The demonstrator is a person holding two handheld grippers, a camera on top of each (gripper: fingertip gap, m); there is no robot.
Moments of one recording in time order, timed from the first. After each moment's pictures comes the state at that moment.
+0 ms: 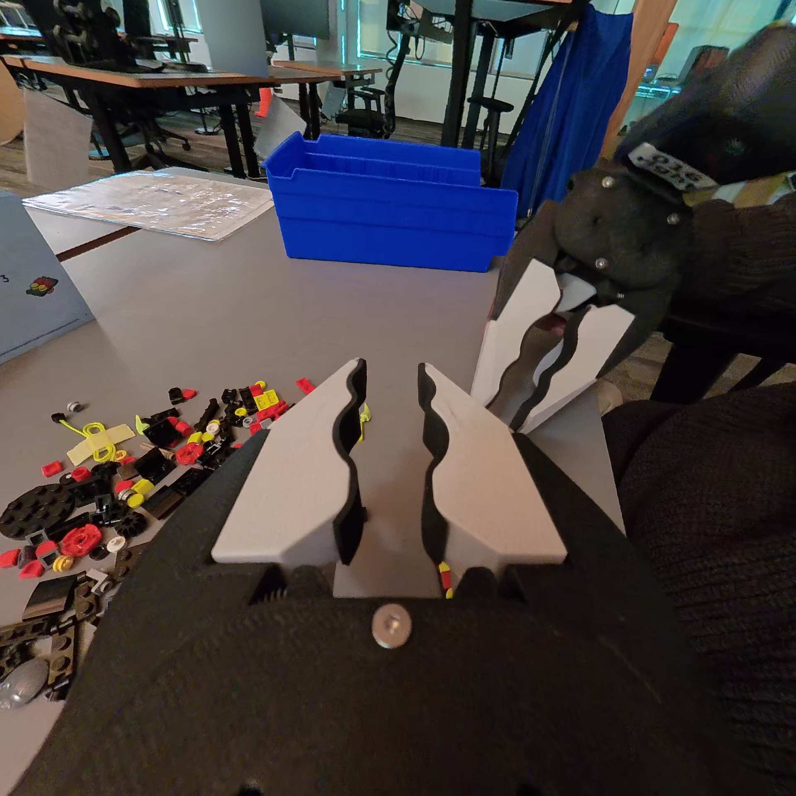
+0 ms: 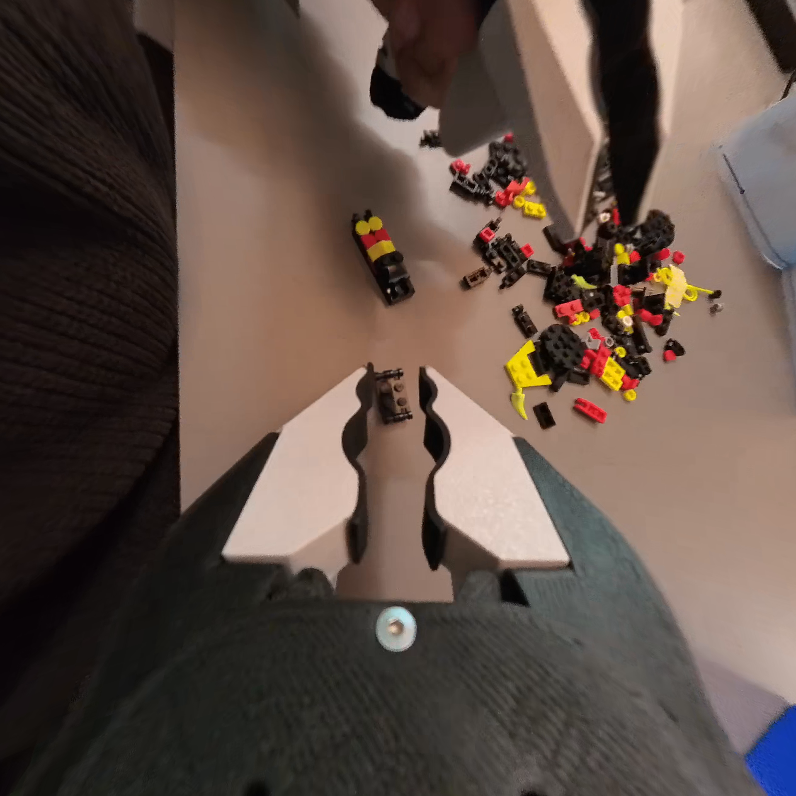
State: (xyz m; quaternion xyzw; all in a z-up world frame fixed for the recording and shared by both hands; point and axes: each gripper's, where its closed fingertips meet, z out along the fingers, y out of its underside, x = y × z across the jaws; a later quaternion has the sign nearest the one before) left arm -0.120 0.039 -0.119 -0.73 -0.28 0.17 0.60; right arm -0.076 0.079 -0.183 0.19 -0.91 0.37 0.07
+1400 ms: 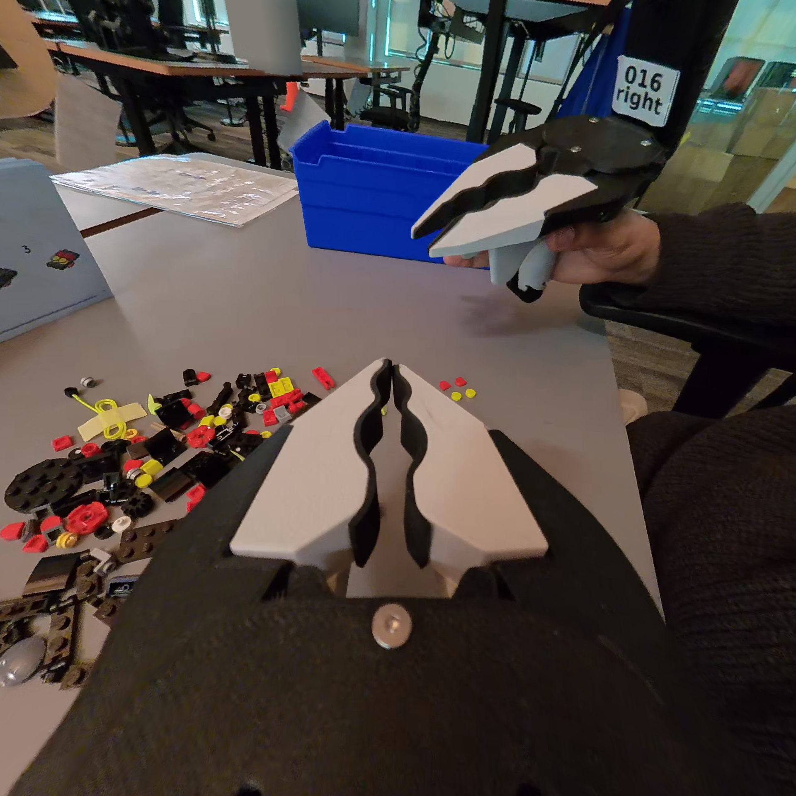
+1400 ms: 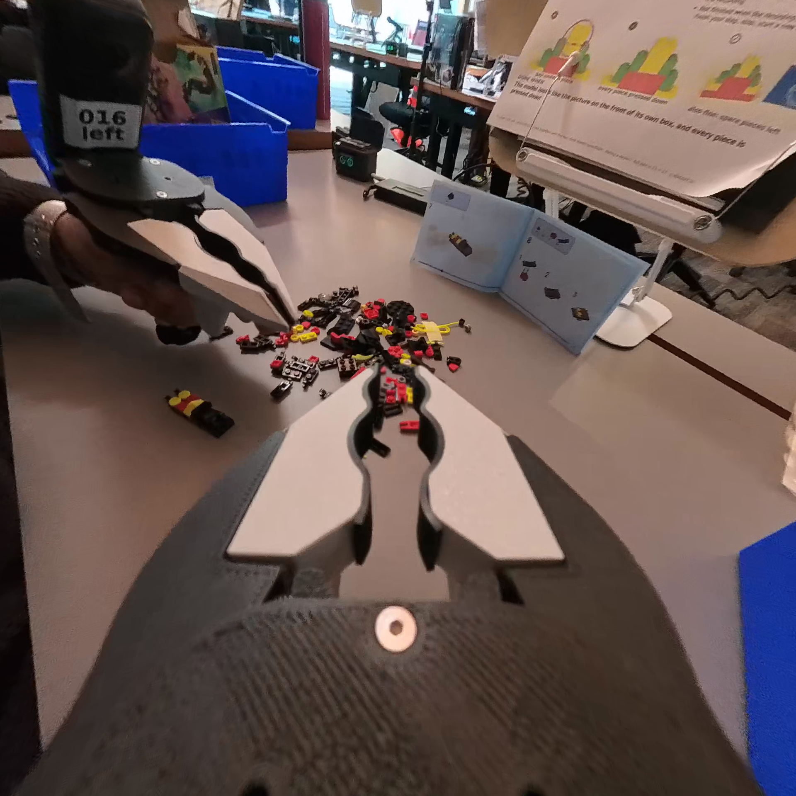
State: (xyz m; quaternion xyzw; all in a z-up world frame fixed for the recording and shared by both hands) left arm -0.130 0.034 -0.129 -0.72 -0.31 0.18 0.60; right arm -0.176 0.092 -0.102 -0.06 -0.79 0.60 0.13
